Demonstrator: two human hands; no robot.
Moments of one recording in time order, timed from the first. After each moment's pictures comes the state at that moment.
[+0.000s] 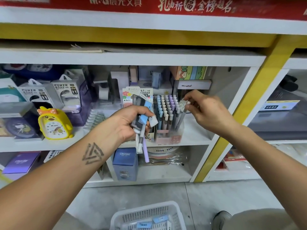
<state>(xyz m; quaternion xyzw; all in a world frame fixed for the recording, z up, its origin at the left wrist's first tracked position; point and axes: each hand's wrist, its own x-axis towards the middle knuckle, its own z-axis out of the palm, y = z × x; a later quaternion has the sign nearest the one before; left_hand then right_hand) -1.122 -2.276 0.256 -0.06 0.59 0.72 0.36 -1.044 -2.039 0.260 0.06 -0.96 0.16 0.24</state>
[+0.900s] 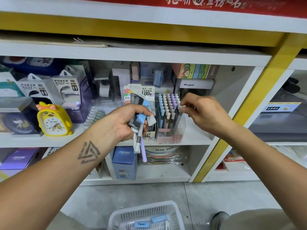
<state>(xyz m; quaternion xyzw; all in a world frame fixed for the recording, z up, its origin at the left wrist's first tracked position) -1.125 -2.286 0.250 -0.07 0.58 0.73 0.35 -1.049 -2.049 0.256 0.11 -0.96 0.14 0.21</state>
